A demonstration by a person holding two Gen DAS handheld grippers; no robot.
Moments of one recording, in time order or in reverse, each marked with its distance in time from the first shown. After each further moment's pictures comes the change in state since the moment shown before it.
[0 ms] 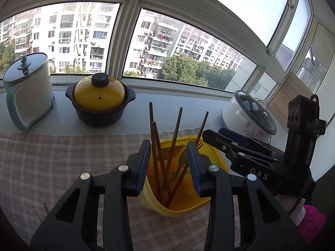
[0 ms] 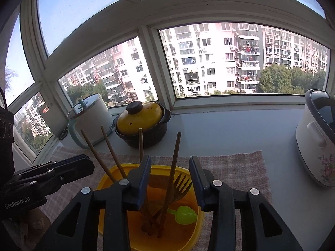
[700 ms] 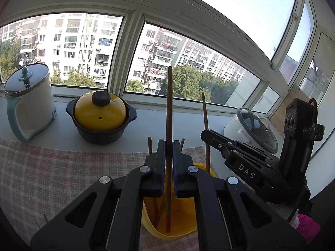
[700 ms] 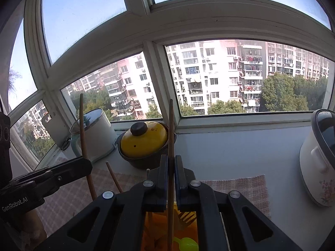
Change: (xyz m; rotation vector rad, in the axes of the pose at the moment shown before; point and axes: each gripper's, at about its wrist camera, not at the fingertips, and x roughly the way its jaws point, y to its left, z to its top) left arm 0.008 -0.002 0.025 -0.036 -0.072 0.017; right arm 0.009 0.004 0.034 -0.022 -0.060 0.021
